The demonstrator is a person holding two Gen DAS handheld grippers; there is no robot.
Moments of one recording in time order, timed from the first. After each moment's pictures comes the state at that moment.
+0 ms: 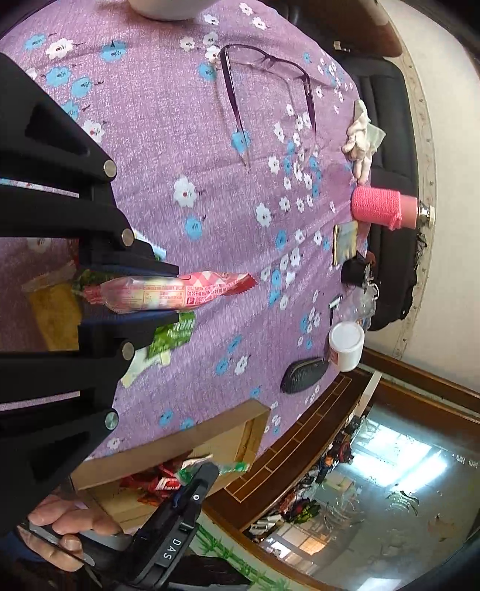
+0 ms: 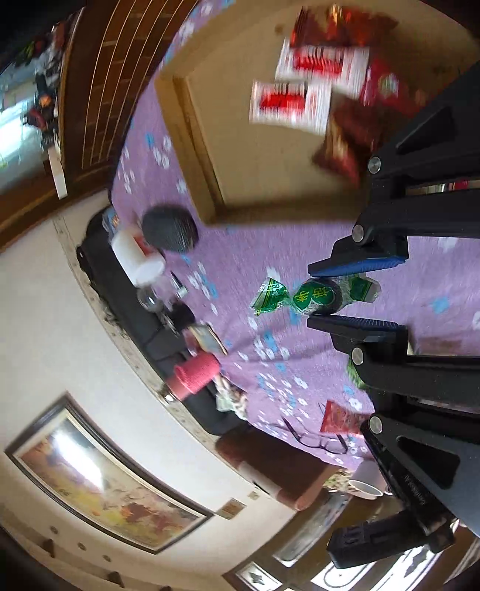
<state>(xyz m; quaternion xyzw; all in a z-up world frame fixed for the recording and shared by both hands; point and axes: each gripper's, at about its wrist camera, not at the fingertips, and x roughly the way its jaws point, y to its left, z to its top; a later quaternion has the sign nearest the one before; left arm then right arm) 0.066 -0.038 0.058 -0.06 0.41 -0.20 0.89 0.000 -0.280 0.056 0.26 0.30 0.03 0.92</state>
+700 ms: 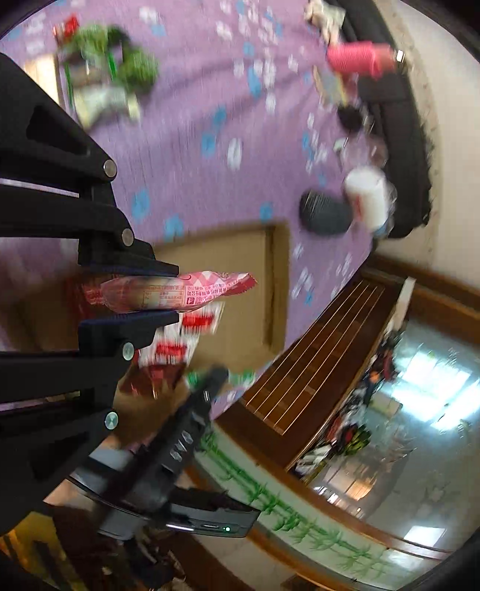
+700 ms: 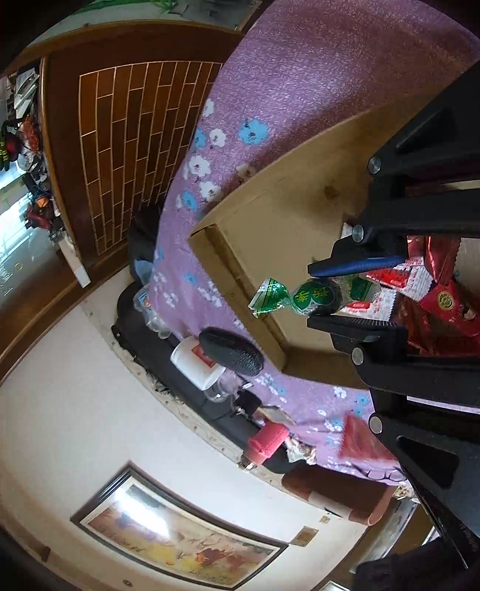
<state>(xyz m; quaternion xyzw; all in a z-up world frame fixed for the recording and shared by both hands) 0.046 -0.251 0.079 -0.02 0.44 -0.33 0.84 -0.027 -0.412 0.044 0.34 0.29 -0.07 0.89</state>
